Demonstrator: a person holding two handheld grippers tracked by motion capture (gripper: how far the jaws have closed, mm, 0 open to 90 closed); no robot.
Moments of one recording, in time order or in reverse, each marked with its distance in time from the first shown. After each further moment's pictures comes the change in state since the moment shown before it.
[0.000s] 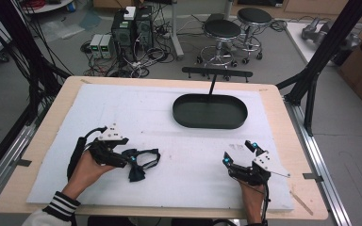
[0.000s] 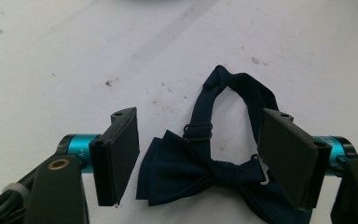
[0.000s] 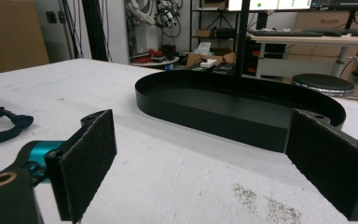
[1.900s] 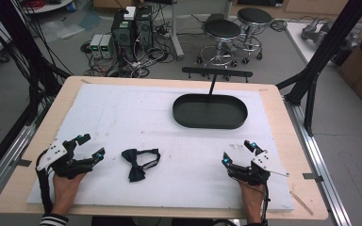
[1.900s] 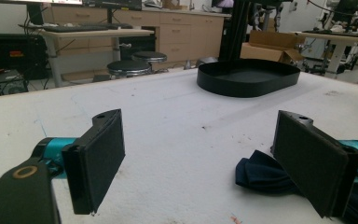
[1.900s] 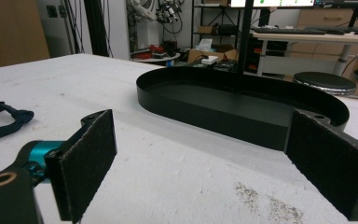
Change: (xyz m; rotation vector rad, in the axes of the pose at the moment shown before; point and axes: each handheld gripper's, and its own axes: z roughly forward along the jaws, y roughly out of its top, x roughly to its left) left arm 0.039 -0.115 -0.044 -0.651 0.197 -0.144; right arm 0.001 0.001 0.001 0.019 0.005 -0.014
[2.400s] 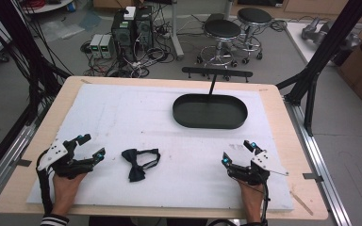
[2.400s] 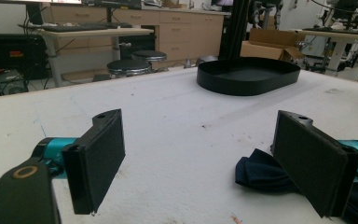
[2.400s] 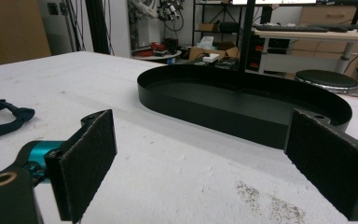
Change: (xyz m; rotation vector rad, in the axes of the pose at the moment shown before) left arm 0.000 0.000 0.000 0.005 0.001 -0.004; right arm 0.000 0.000 0.001 0.007 0.005 0.001
